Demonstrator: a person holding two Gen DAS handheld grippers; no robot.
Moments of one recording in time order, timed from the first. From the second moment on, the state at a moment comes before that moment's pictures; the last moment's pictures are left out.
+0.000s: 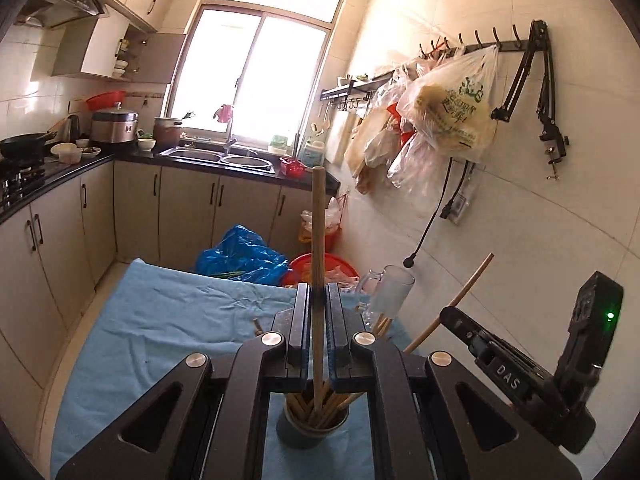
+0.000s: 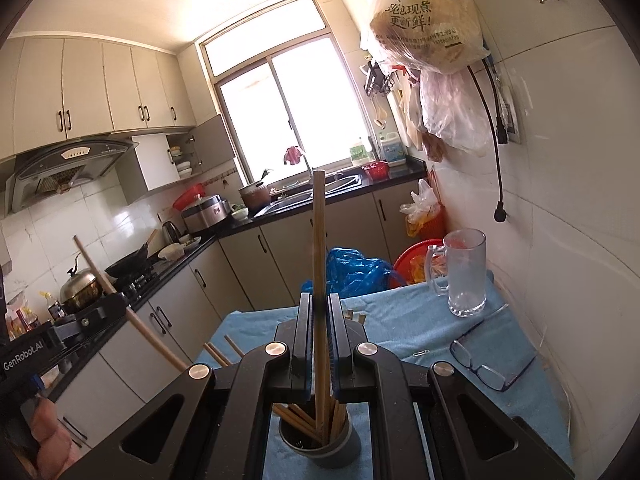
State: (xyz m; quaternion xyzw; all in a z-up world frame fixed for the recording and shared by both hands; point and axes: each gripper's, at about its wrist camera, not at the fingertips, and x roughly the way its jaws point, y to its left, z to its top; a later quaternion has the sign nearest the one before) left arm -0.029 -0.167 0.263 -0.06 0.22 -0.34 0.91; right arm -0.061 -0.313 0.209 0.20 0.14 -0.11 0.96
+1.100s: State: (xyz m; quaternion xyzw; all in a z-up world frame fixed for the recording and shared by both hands) left arm -0.014 -0.190 0.165 -0.02 0.30 -0.32 0.90; right arm -0.045 -0.309 0.148 0.21 0.22 -0.11 0.95
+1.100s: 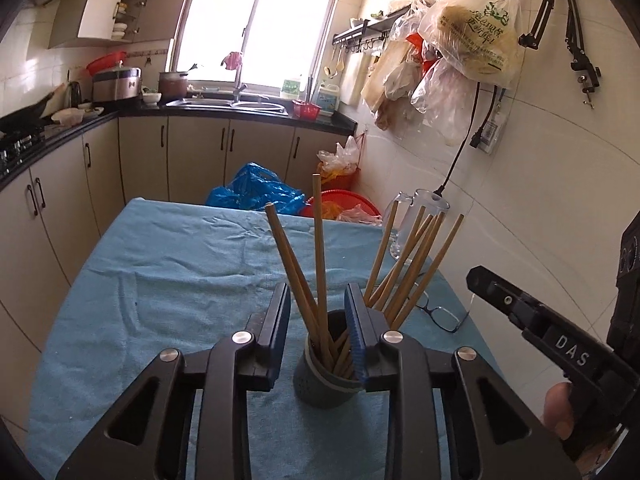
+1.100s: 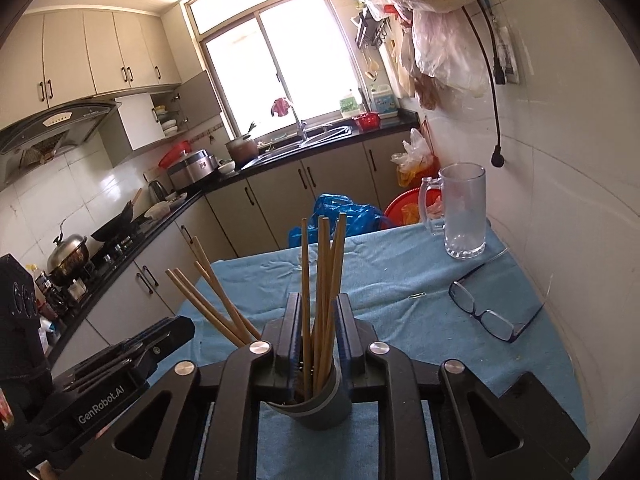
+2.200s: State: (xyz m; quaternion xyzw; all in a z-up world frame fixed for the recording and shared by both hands) left arm 0.007 -0.140 0.122 0.06 0.33 -0.07 0.94; right arm -0.061 -0.283 0.116 0.08 0.26 -0.29 0.92
